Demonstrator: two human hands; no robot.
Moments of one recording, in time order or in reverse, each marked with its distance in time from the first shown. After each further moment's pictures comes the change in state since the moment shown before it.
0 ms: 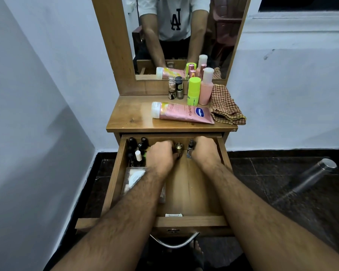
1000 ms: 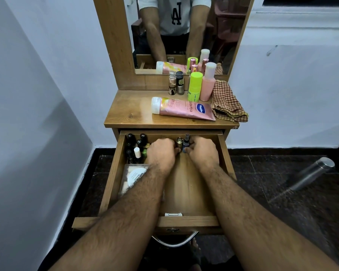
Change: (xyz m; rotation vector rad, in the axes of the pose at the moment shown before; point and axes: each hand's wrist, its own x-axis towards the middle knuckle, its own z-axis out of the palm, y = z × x) left_hand 0.005 0.004 0.008 0.108 -0.003 -0.018; right_hand -0.003 0.006 0.017 0.036 0.062 -0.035
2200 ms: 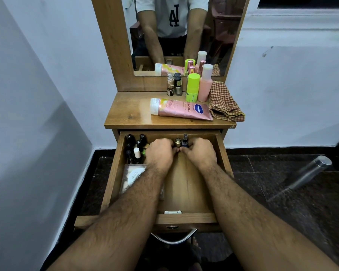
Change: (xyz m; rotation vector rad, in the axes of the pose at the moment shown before) left_hand -0.004 -0.001 -0.005 -0.097 -0.009 -0.013; right_hand 0.003 0.005 0.004 0.034 -0.029 0.007
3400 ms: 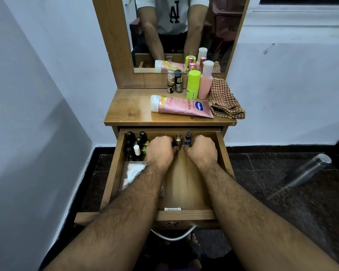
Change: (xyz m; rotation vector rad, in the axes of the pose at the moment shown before) left_hand -0.002 0.003 -0.003 0.013 -0.008 -0.009; right_hand -0.006 -0.008 -0.006 -0.046 0.022 0.090
